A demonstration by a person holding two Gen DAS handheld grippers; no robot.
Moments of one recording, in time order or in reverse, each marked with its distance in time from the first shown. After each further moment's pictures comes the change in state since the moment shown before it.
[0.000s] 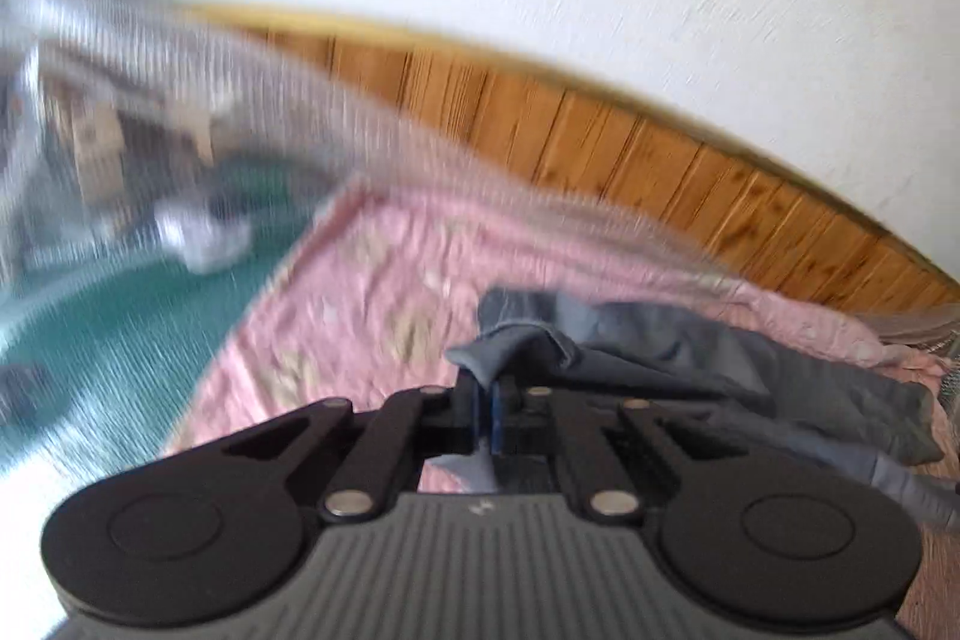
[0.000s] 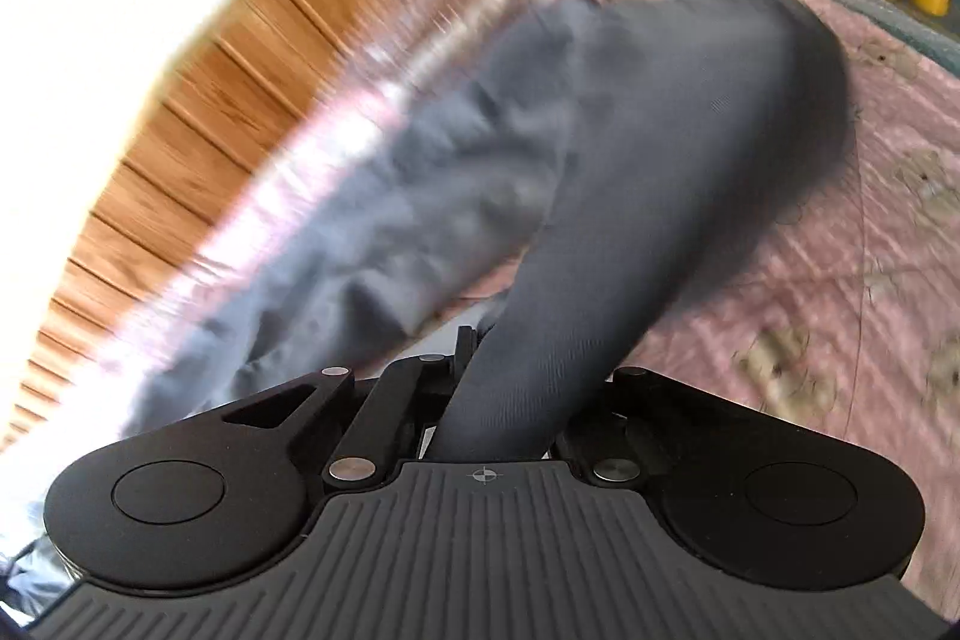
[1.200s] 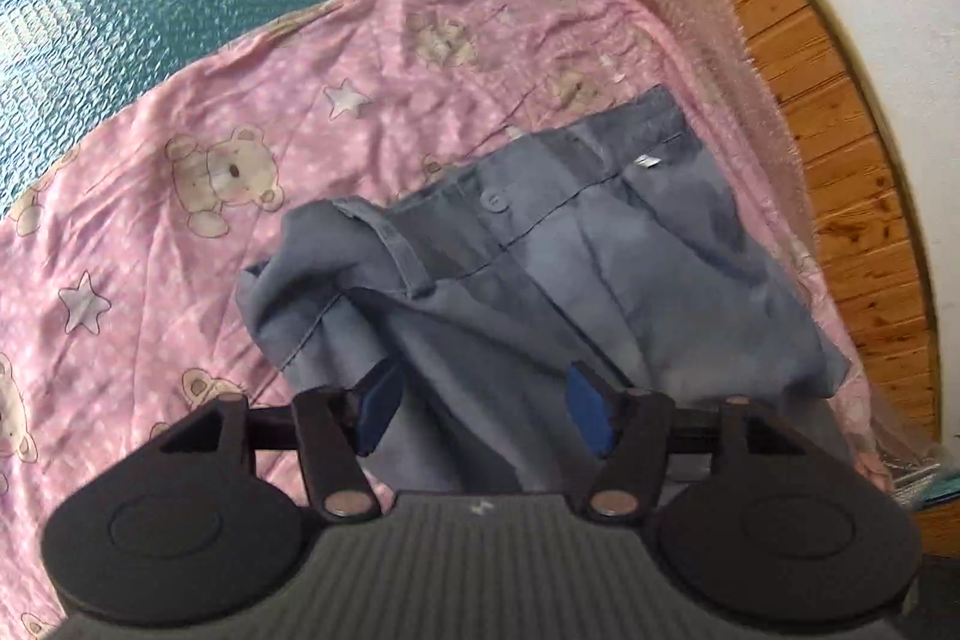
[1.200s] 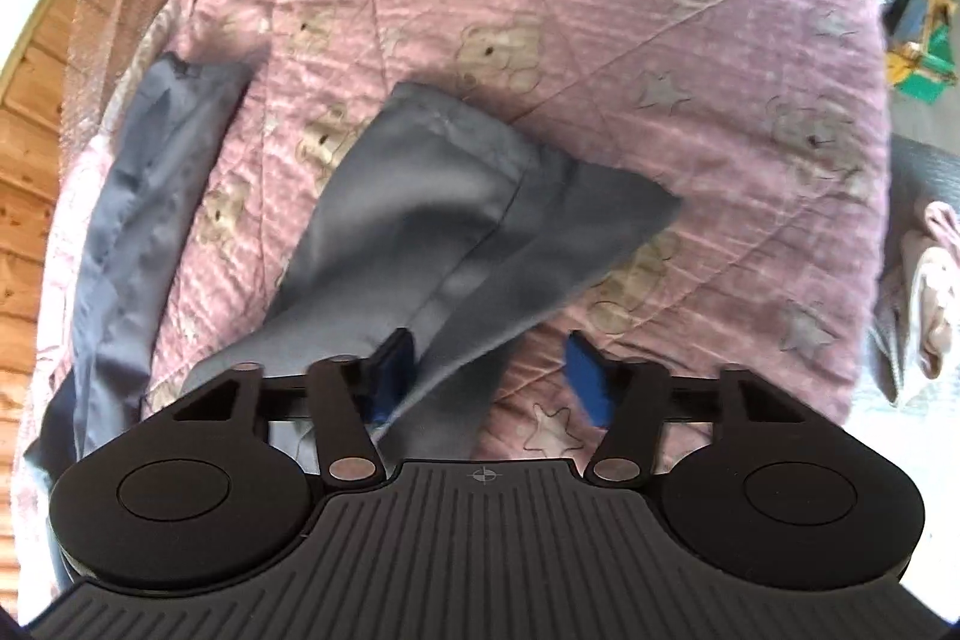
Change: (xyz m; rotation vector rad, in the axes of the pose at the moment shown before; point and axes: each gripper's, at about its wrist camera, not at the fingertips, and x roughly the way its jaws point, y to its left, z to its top) left arm 0.097 0.073 -0.154 -0.616 0.339 -0.001; right arm -0.074 -0.121 -0.123 0.447 0.022 -0.377
